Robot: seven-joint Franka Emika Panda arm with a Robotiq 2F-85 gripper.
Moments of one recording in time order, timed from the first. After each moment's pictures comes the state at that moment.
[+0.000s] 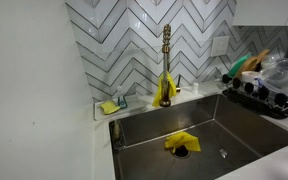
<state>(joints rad) -0.53 0.65 -0.26 -1.58 1.13 1.04 -0.94</state>
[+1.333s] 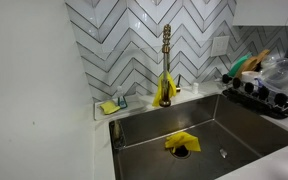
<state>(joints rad) -0.53 0.65 -0.26 -1.58 1.13 1.05 -0.94</state>
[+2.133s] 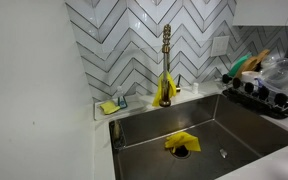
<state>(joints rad) -0.53 0.66 -0.26 -1.56 1.13 1.06 -0.94</state>
